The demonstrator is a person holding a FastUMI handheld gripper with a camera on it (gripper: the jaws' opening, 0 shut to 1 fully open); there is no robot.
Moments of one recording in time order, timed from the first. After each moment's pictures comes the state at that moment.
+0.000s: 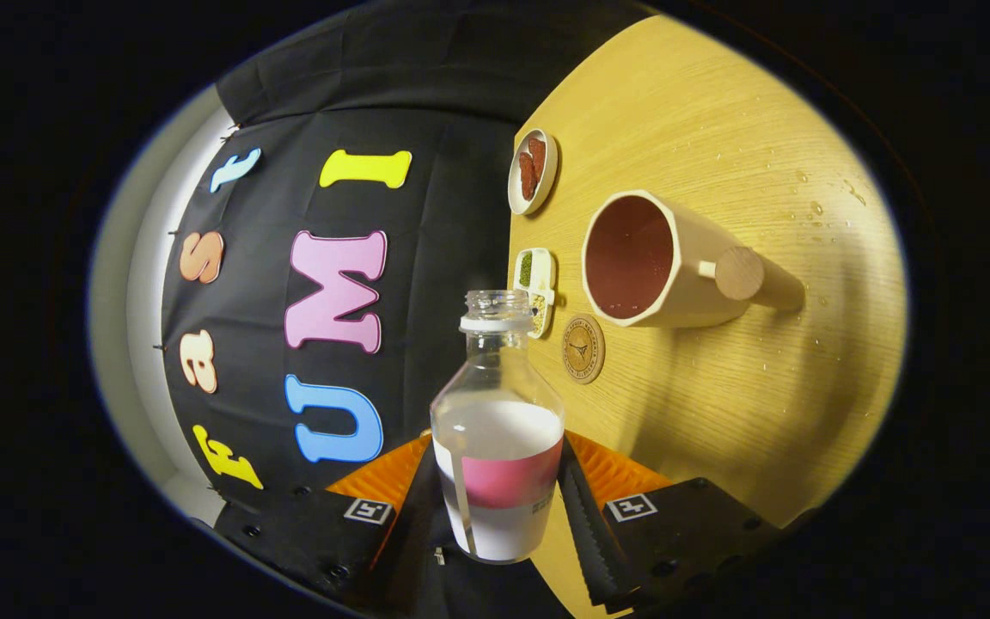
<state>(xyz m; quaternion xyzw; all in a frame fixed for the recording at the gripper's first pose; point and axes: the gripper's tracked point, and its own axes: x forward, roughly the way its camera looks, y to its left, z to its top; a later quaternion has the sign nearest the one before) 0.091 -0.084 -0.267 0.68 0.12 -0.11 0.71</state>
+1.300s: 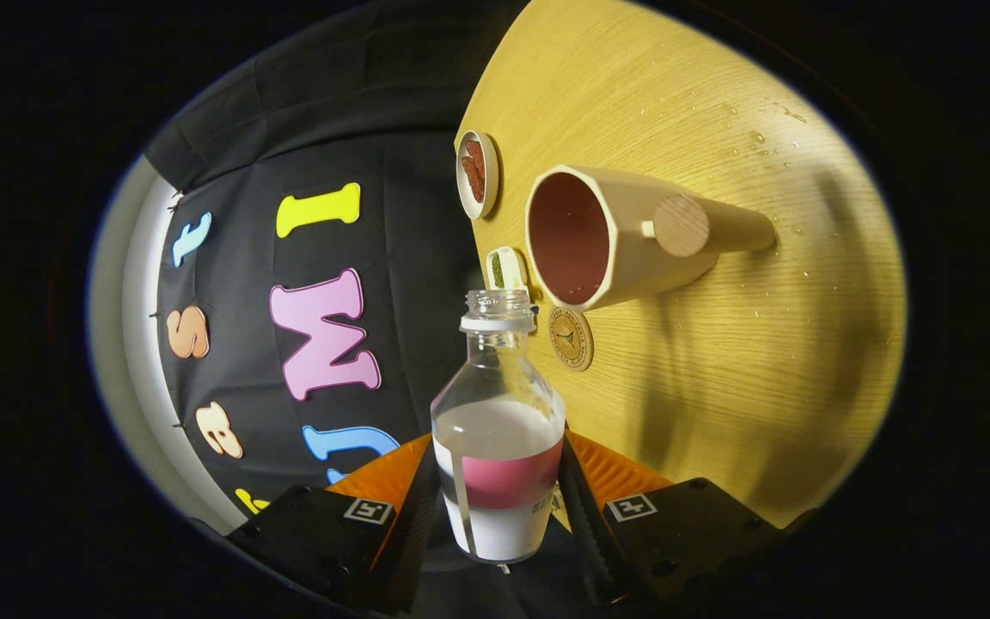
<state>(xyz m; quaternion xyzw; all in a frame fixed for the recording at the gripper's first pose) 0.088 -0.089 -0.273 0.76 0.12 -0.14 0.62</state>
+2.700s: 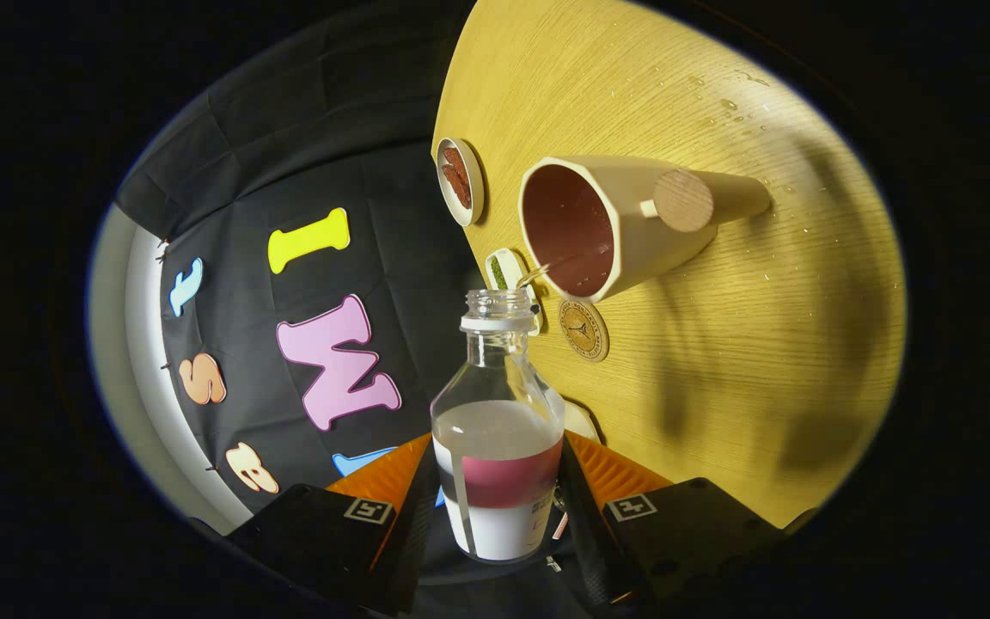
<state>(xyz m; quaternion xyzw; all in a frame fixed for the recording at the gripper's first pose) 0.093 -0.098 -0.259 0.81 0.09 -0.15 0.56</state>
